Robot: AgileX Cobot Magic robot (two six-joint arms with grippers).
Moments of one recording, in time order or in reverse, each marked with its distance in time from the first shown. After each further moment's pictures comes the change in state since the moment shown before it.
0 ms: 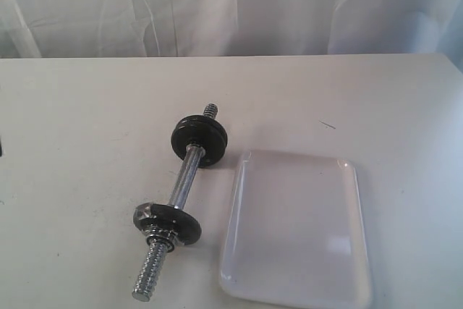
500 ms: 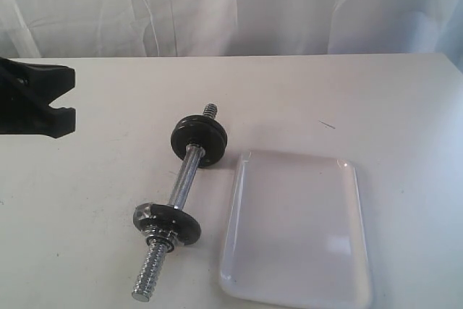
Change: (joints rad) left arm 0.000 0.289 -0.166 -0.065 0.155 0.012; right arm 0.000 0.000 0.000 0.000 0.001 -0.002
